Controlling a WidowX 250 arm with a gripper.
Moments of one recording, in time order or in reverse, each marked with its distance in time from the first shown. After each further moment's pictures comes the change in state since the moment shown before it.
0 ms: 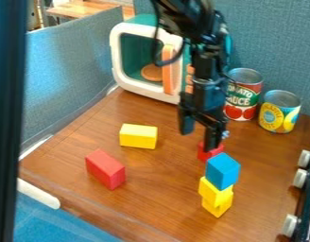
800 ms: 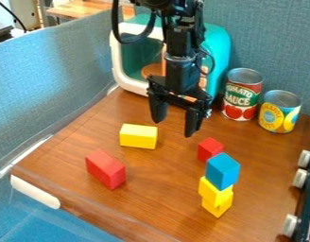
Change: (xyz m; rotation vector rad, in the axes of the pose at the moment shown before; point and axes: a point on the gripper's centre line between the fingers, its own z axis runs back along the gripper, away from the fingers) arm -0.049 0.011 0.048 0.034 -0.023 0.334
